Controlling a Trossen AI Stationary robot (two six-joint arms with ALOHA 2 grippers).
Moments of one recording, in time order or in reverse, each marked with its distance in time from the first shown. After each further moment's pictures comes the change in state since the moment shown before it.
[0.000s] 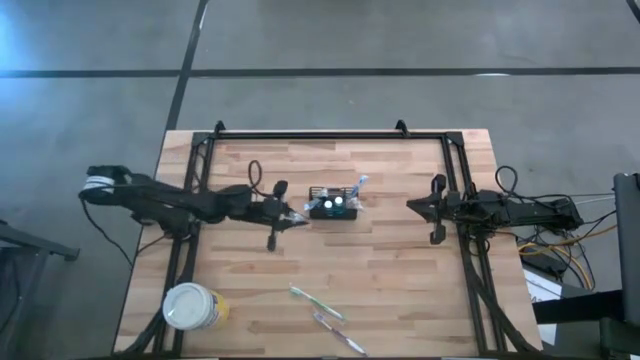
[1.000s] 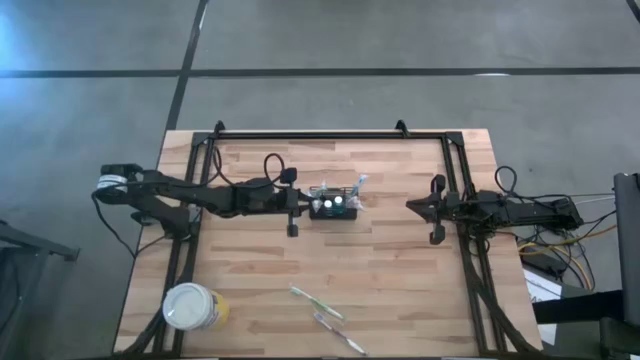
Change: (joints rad) left arm 0.047 0.136 0.194 -0.179 -0.226 0.182; right arm 0.000 0.000 -0.006 -0.003 -0.001 0.000
